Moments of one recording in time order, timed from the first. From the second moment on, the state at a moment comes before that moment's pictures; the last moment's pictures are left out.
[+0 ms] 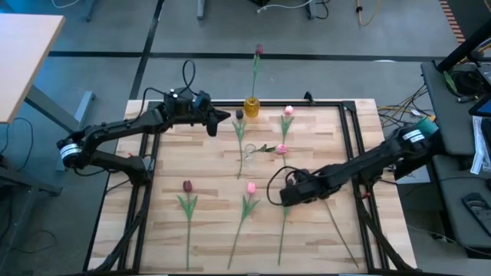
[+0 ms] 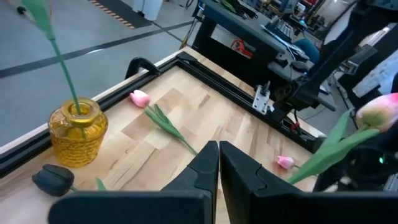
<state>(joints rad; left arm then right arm) 0.55 1.23 0.84 0.09 0.29 -0.35 0.35 1.54 0.94 -0.67 0.02 1.69</state>
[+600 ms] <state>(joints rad) 0.56 1.23 0.84 0.06 0.29 -0.36 0.35 1.75 0.94 -0.50 -0.03 1.78</state>
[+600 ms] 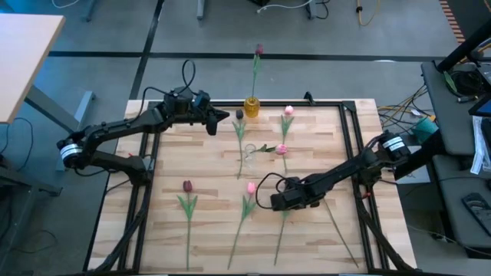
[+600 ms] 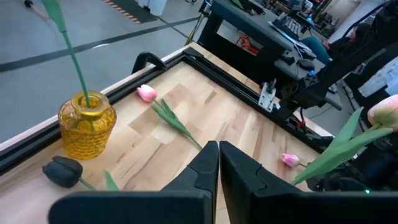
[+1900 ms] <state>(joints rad) 0.59 1.23 0.84 0.20 0.19 -0.42 -0.64 1.13 0.93 -0.18 0.01 0.28</state>
